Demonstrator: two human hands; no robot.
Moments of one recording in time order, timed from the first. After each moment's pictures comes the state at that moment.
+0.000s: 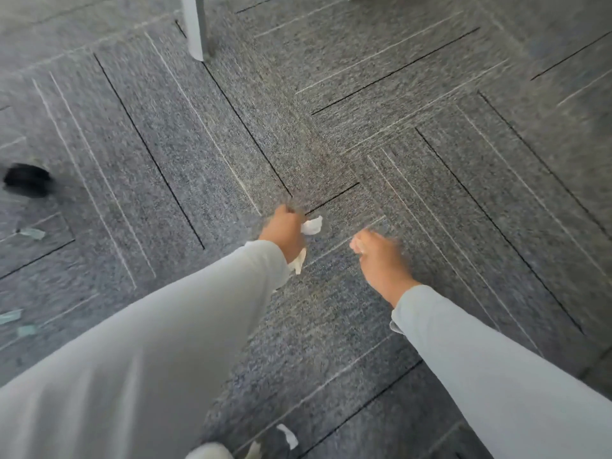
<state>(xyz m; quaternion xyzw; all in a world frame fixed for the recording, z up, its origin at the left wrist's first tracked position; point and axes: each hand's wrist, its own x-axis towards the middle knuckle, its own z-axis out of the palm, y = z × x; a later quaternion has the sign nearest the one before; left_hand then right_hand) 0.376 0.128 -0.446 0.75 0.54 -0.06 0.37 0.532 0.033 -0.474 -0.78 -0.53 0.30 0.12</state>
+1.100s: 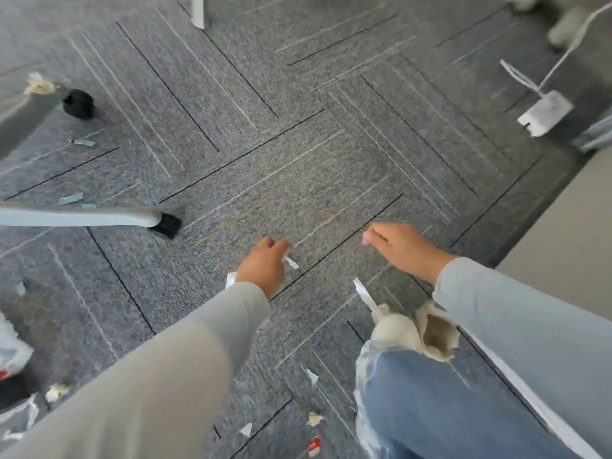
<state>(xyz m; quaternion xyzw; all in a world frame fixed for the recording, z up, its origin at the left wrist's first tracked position) 0.214 -0.170 -0.379 0.79 0.50 -0.06 0.35 0.454 -0.241 -0.334 -0.75 -0.57 0.32 0.08</state>
